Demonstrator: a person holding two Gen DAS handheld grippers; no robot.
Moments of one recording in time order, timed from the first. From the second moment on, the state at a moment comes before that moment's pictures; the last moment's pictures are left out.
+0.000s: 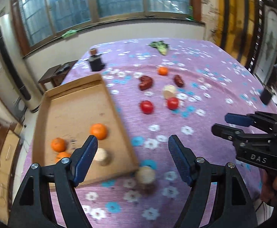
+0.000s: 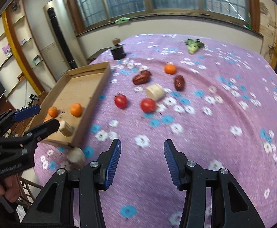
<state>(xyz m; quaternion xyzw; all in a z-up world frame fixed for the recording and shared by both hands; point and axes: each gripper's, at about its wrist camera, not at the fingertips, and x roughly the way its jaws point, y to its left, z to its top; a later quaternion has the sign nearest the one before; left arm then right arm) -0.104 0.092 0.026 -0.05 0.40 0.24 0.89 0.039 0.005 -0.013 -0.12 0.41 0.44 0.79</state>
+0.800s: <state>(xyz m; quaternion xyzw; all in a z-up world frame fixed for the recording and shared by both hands) -0.056 0.116 0.009 -0.10 0.42 0.20 0.88 0.094 0.030 -0.037 -0.11 0.42 0.44 0.78</state>
